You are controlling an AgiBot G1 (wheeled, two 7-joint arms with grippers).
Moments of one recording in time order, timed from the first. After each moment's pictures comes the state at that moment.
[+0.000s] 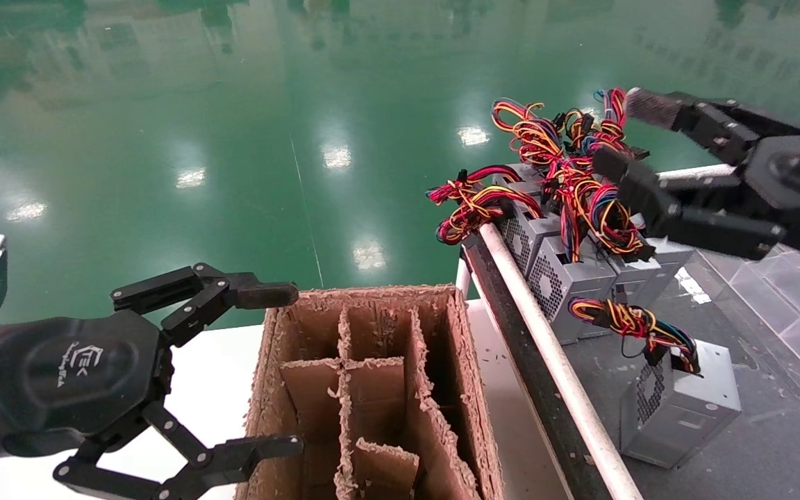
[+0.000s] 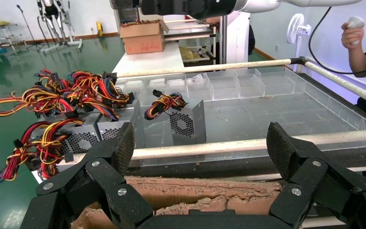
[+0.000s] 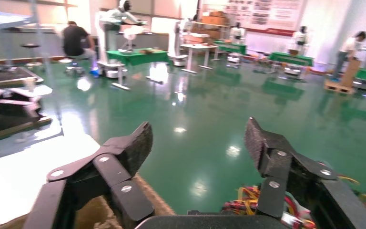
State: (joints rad) left arm -1.08 0.60 0.31 -1.28 0.71 1.48 -0.17; right arm 1.37 -0.30 -1.00 1.34 -0.05 -0.93 -0.23
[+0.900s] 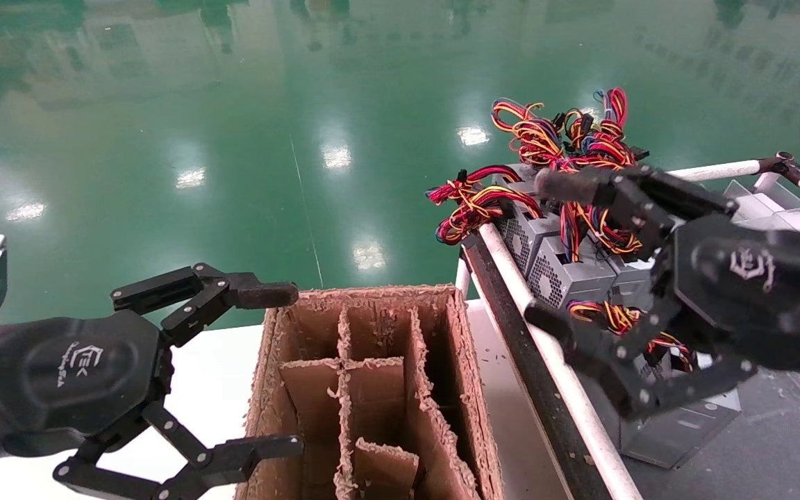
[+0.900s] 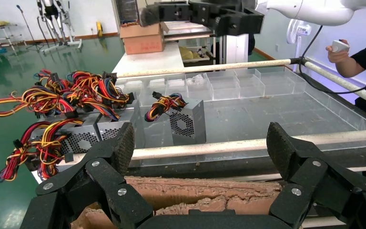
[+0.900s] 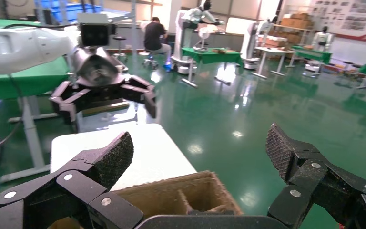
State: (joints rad) left arm -1.08 0.60 0.31 -1.28 0.71 1.48 -0.17; right arm 1.21 -0.47 -0.61 1.31 -0.42 -1.24 -0.01
